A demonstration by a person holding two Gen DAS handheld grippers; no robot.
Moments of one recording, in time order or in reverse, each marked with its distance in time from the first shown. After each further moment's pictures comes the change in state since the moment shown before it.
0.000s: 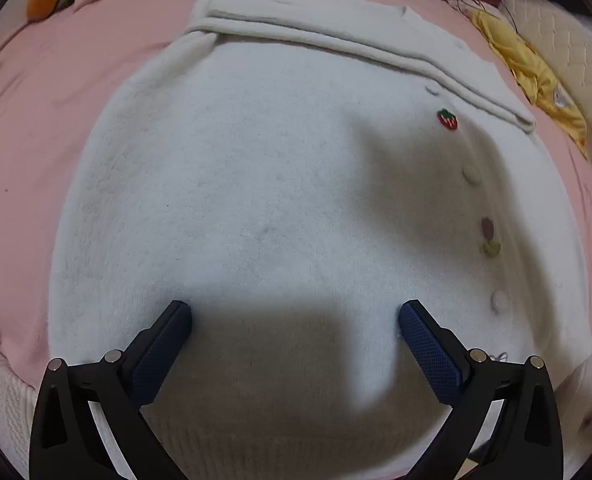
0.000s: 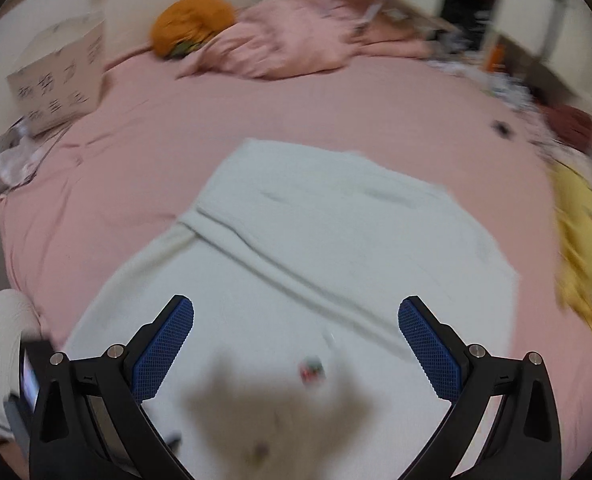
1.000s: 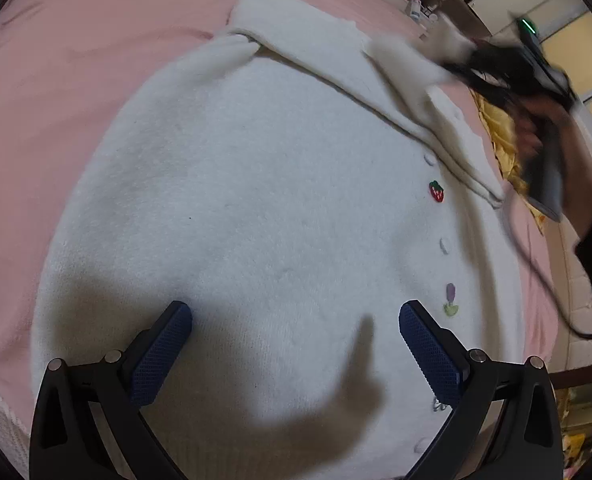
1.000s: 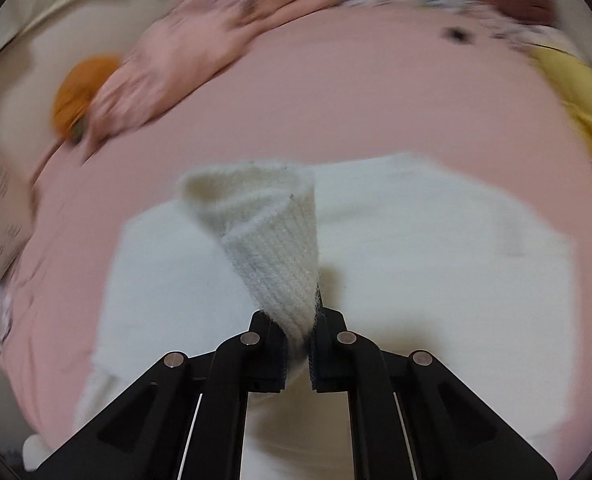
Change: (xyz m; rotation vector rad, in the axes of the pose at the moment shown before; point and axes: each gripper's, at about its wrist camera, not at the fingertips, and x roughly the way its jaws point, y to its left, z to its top) left arm -0.005 0.017 -0.003 -0.194 -0.056 -0.208; right arm 0.077 -0.196 -0.012 0.506 -0.045 -0.055
